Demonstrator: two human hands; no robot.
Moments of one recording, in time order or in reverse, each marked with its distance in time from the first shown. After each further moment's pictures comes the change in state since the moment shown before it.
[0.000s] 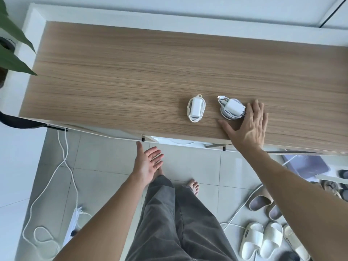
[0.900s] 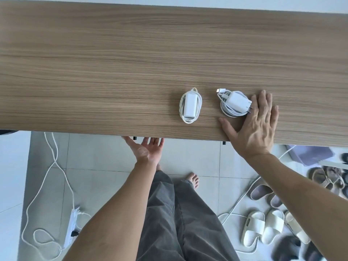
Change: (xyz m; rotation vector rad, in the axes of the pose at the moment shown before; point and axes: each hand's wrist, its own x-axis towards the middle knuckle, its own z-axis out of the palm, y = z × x) left_hand 0.087 0.005 0.049 -0.792 -0.108 0.017; right_hand 0.004 0.004 0.013 -0.166 0.086 -0.050
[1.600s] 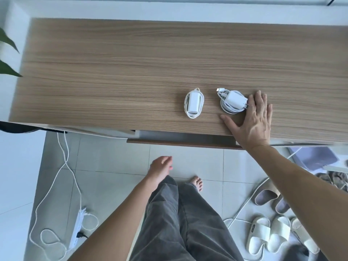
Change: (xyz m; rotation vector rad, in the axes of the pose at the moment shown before) left_hand -0.091 -0.011 -0.042 1.701 0.038 0.054; right_hand -0.001 0.008 -0.010 0.125 -0.075 -0.014
